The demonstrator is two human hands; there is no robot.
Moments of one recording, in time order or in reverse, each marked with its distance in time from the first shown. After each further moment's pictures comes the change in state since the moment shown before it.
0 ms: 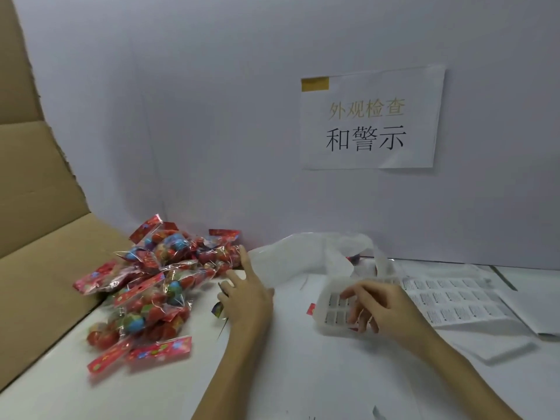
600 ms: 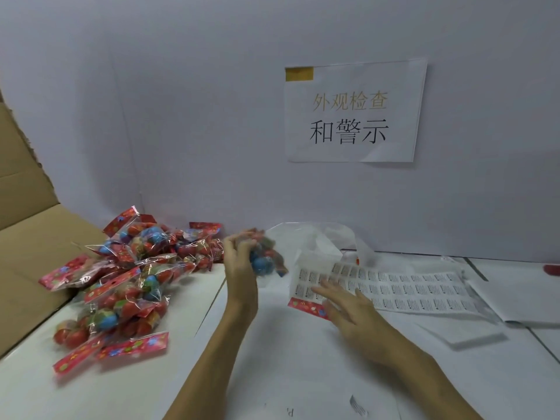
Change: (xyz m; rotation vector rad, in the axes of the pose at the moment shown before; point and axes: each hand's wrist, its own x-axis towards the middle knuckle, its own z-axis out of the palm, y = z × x) left_hand -0.014 0.035 -0.038 -1.793 -0.070 0.129; right_hand -0.009 0.020 0.011 -0.593 -0.205 -0.038
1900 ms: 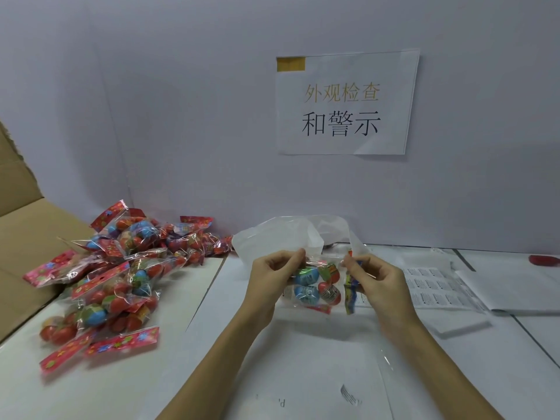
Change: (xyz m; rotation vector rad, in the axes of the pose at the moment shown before) left_hand -0.028 -0.020 0.023 0.239 -0.298 -0.334; right_hand 0.001 -0.004 -0.027 0.866 0.593 0.115
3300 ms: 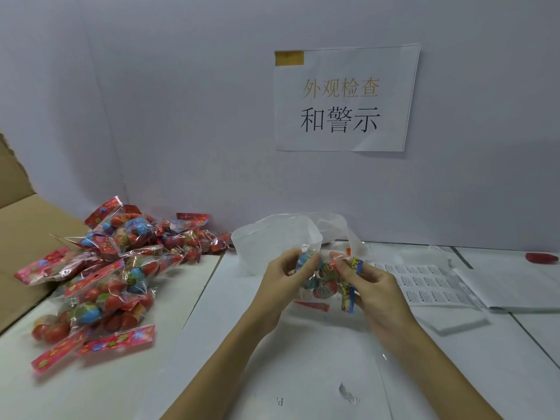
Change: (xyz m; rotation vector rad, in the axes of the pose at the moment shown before) left_hand -0.007 -0.004 0.012 0.110 -0.149 0.040; right_hand -0.013 -0.011 0.010 0.198 -0.049 0.198
